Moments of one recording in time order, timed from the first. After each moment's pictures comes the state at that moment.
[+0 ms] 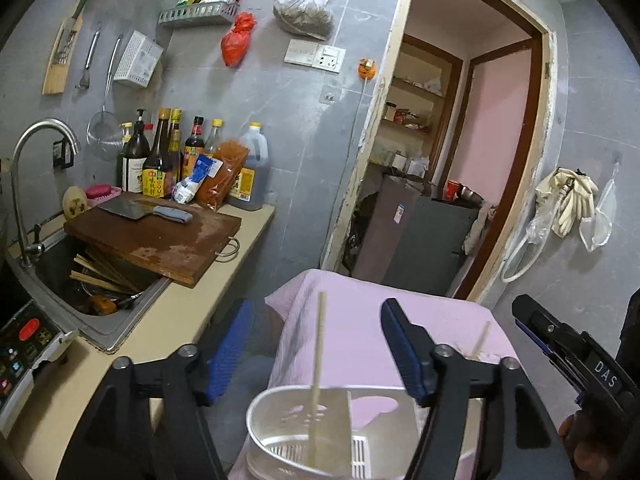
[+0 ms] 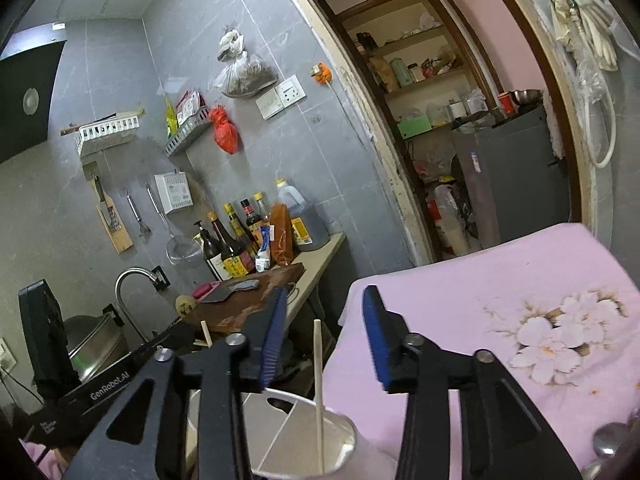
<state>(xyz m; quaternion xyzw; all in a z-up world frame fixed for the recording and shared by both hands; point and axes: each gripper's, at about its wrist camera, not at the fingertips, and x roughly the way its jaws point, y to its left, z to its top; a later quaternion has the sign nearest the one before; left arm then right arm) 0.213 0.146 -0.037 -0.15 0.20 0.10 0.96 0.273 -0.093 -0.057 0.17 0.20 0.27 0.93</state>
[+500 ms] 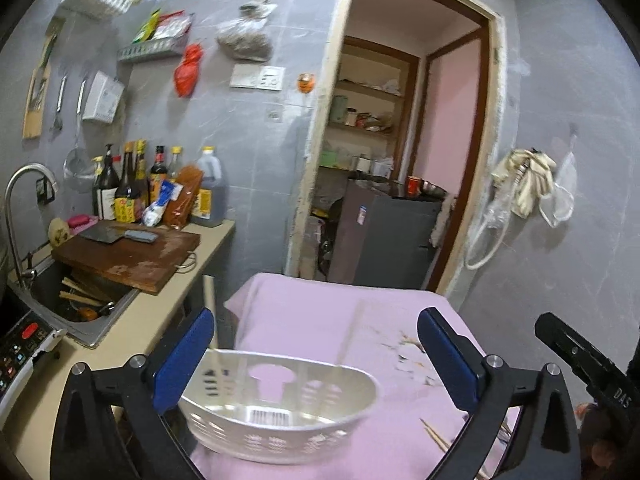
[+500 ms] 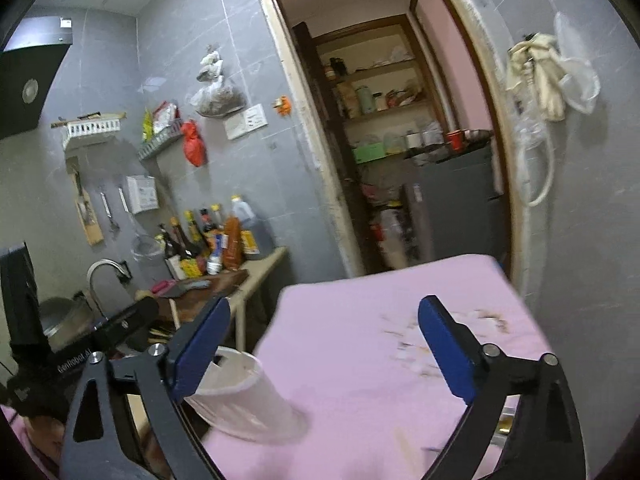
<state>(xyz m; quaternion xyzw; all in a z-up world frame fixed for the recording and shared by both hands) 0.177 0.042 -0.009 -0.10 0.18 0.06 0.98 0.197 -0.203 -0.030 0.11 0.18 0.17 0.96</state>
